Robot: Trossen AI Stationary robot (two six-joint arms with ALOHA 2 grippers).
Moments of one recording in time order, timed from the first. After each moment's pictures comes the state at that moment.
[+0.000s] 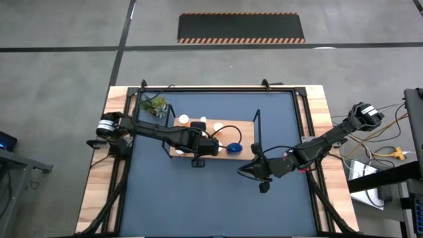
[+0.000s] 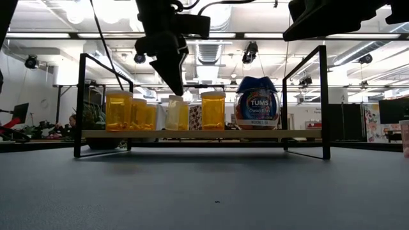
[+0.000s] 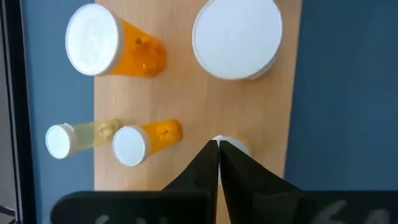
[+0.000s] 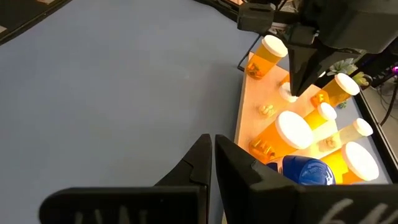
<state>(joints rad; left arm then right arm) -0.13 1.80 1.49 -0.95 -0.36 -0.05 0.49 1.27 0.71 0.01 0.39 -0.17</state>
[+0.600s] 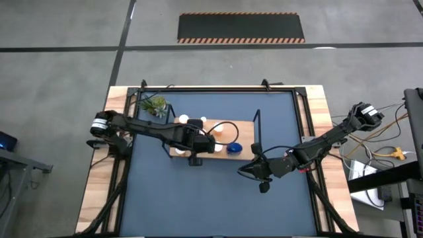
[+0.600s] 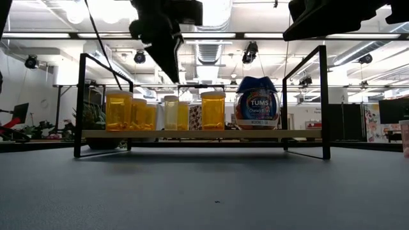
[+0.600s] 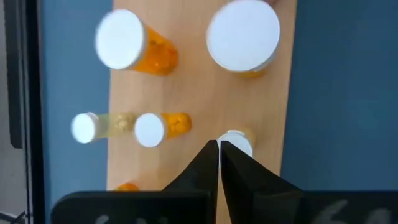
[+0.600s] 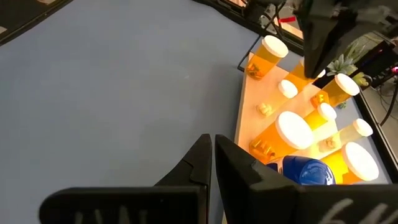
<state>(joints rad) -0.13 1.73 1.49 -0.99 -0.36 -0.05 0.49 1.27 0.71 0.01 0.39 -0.17</state>
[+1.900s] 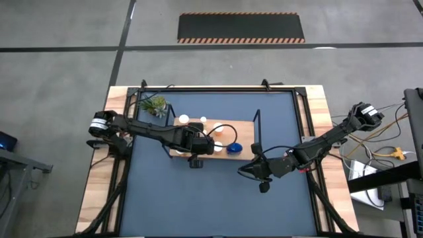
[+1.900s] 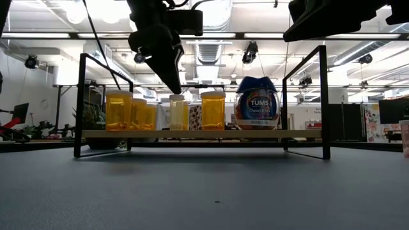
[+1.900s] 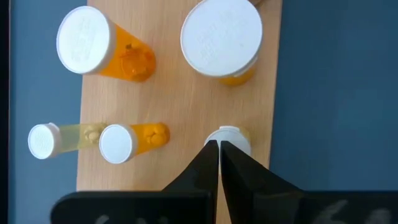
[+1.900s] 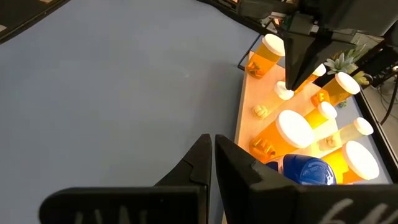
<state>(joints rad) -0.13 1.71 1.38 -0.84 -0.31 -0.05 0.49 1.27 0.71 0.01 0.39 -0.16</state>
